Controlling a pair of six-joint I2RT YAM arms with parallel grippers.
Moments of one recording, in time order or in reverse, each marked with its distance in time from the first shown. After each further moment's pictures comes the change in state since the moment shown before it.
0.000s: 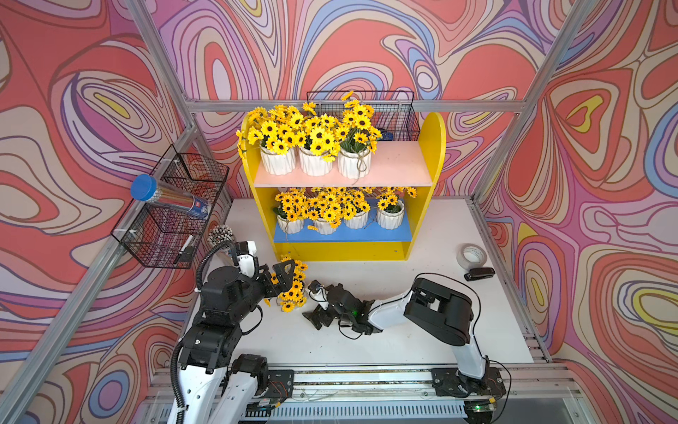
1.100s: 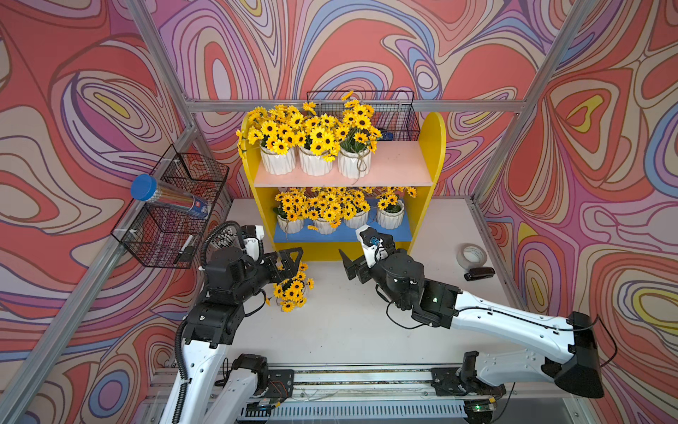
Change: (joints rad) left arm 0.000 0.177 0.088 0.076 0.129 -0.011; right arm -0.005 -0.761 0.153 -0.494 0.558 -0.192
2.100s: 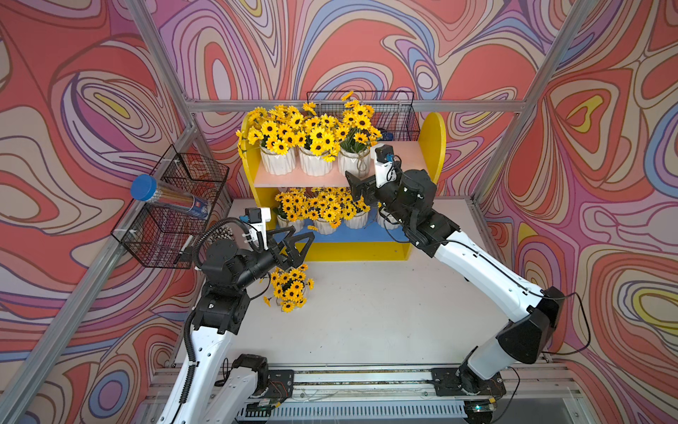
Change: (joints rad) left arm 0.000 0.045 -0.033 0.461 0.273 -0.035; right arm -0.419 0.348 0.580 -0.031 -0.433 -0.019
